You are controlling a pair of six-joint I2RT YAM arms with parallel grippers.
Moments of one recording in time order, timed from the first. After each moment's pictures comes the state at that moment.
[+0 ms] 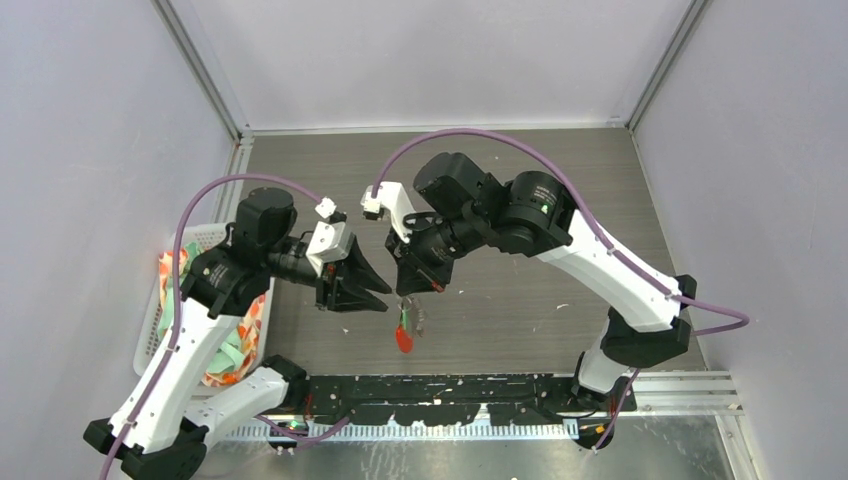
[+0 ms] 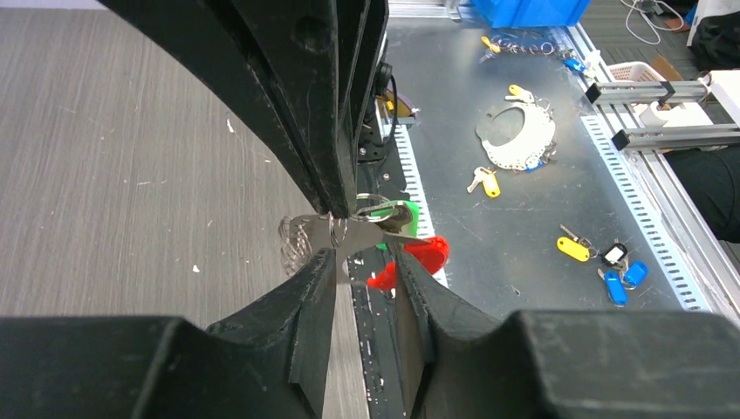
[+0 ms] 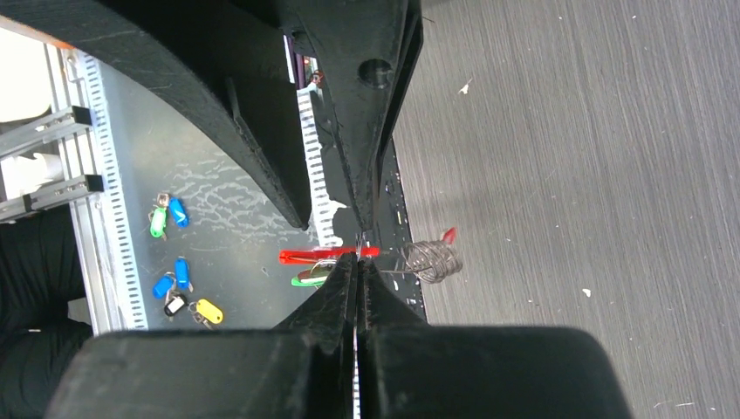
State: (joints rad) left arm -0.51 0.90 1.25 -0.88 1.20 0.39; right arm 1.15 1.65 2.21 -1.31 -0.35 0.04
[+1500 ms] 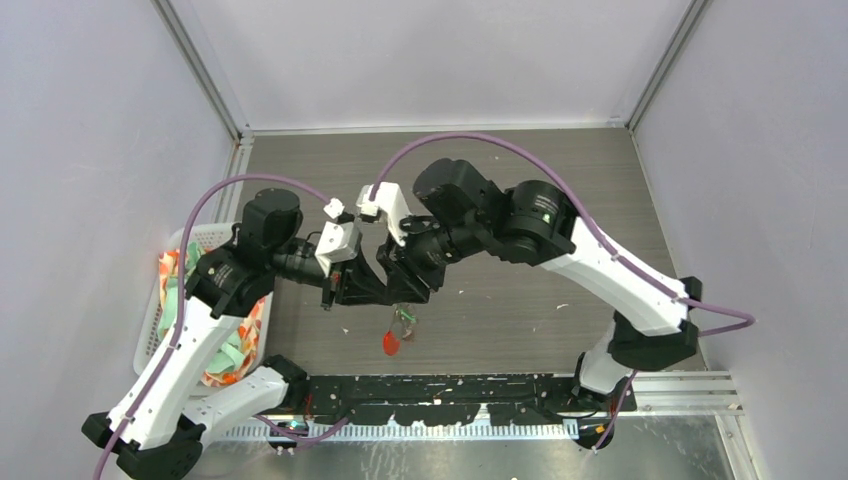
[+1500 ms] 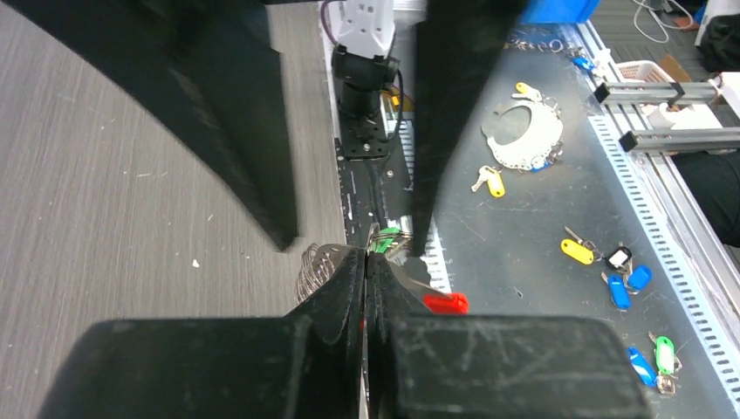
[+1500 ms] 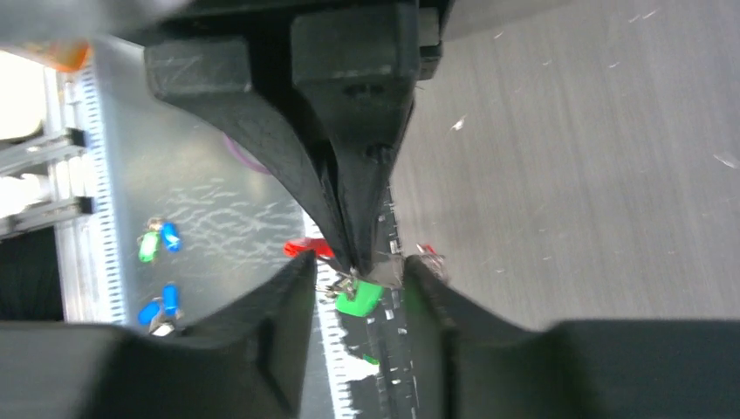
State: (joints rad) left arm -0.56 0.91 1.25 -0.85 1.14 0.36; right arm 1.18 1.65 2.19 -1.24 -0.33 0.04
